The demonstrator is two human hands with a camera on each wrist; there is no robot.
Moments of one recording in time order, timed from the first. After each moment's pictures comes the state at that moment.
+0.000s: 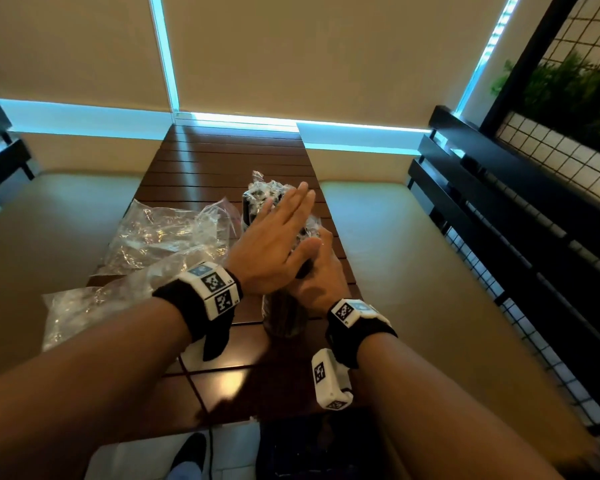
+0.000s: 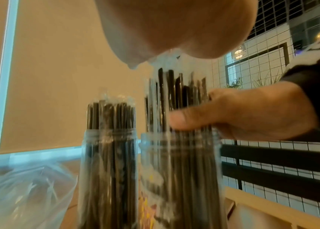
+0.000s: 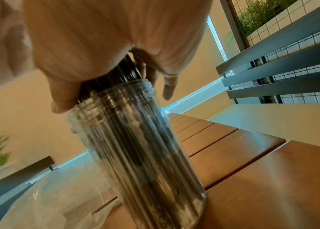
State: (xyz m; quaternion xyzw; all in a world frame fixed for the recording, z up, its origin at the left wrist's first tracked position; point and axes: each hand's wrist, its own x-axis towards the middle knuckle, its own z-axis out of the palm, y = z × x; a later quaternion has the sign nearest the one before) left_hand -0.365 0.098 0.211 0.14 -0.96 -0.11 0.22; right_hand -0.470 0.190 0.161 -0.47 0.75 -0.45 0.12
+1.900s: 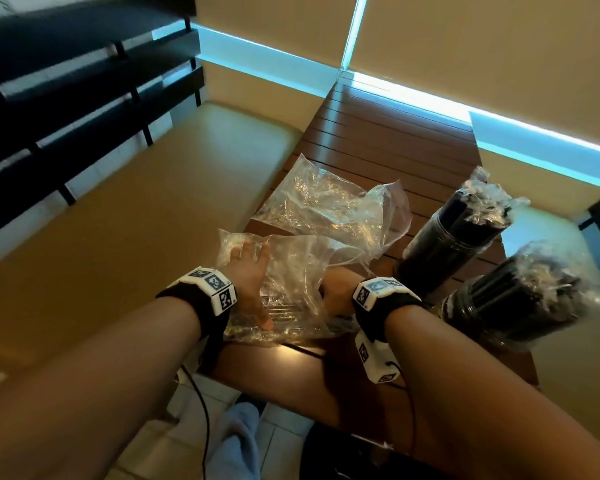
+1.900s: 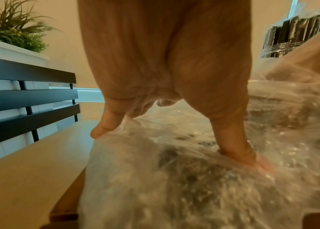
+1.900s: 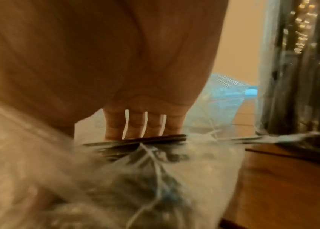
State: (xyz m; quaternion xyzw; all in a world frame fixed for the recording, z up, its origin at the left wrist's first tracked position) left_hand -0.119 -0.033 0.076 0.51 -0.80 -0.25 -0.19; right_hand -0.310 0.009 0.096 -0.69 0.65 0.20 0.25
